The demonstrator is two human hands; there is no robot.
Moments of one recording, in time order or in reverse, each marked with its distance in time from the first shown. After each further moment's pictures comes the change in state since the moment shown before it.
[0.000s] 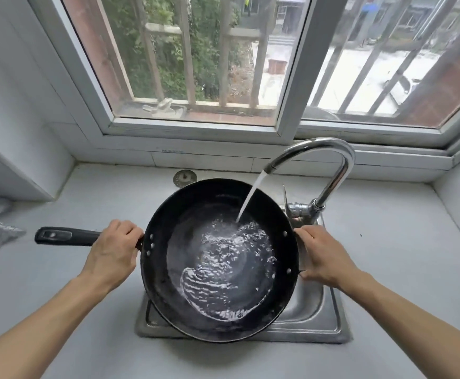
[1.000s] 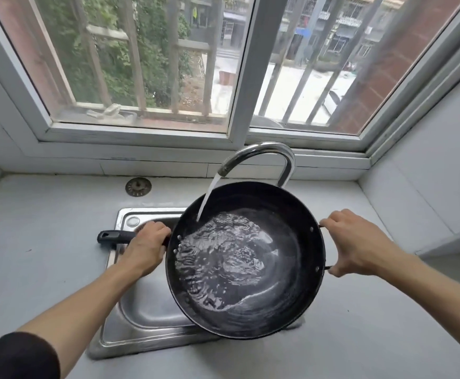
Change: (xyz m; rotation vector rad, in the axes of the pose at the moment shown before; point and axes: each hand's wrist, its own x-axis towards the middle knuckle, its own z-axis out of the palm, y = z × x) left_hand 0.068 0.088 0.076 -0.346 -0.138 0.234; right_hand -0.089 0.013 -0.137 -0.392 -0.214 0.296
